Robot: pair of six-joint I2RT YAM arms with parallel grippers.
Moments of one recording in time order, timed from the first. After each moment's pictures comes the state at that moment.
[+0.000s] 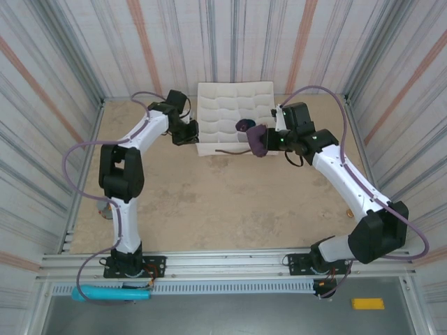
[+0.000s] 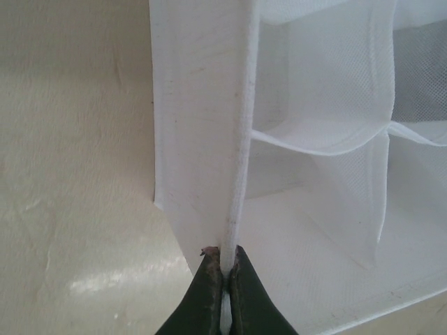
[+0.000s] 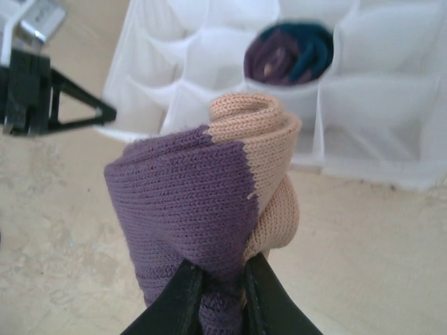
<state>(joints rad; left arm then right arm) -0.30 2.05 1.75 -0.89 0.33 -0.41 0.40 1.40 1.29 -0.65 -0.18 0.36</state>
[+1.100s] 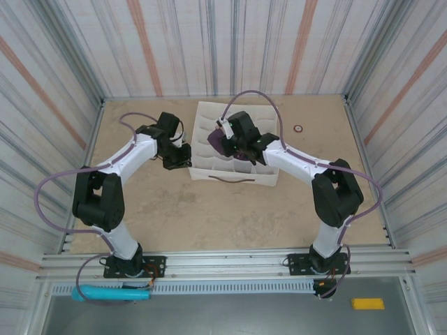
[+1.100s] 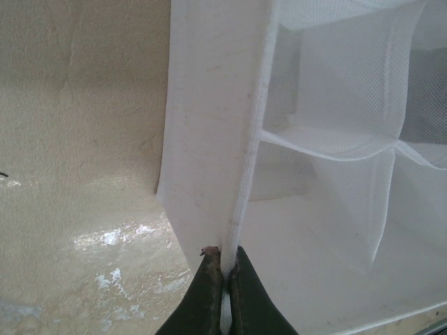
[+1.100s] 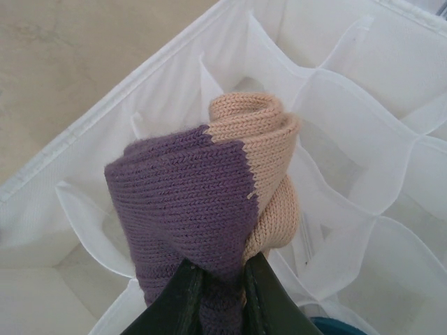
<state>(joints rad) -0.33 1.70 1.30 -0.84 0.32 -0.45 0.67 1.79 1.33 -0.24 0.04 0.05</state>
